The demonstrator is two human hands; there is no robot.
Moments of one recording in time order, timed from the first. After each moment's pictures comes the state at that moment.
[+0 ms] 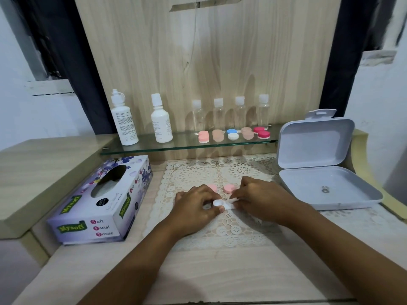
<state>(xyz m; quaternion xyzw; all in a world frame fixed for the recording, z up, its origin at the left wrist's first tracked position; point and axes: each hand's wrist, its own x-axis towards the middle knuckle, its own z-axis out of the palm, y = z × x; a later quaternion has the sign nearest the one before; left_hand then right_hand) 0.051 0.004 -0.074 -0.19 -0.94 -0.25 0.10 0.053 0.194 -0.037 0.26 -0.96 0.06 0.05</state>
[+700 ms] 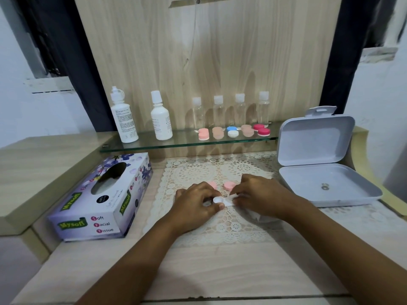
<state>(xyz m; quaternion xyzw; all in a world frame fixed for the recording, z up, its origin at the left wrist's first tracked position) 0.051 0.005 -0.074 -0.20 -0.94 -0.25 0.10 0.046 0.194 -0.039 0.24 -0.97 0.09 0.02</state>
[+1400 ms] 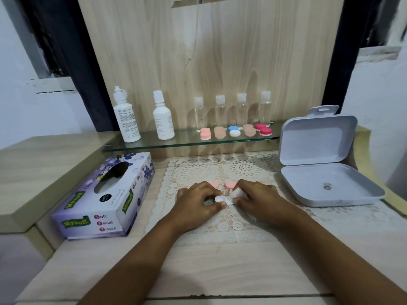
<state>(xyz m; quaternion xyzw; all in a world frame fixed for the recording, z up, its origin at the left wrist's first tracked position) 0.052 0.005 -0.073 -0.19 -0.94 -0.28 0.10 0.052 0.189 -0.059 0.20 -0.95 0.22 0.06</state>
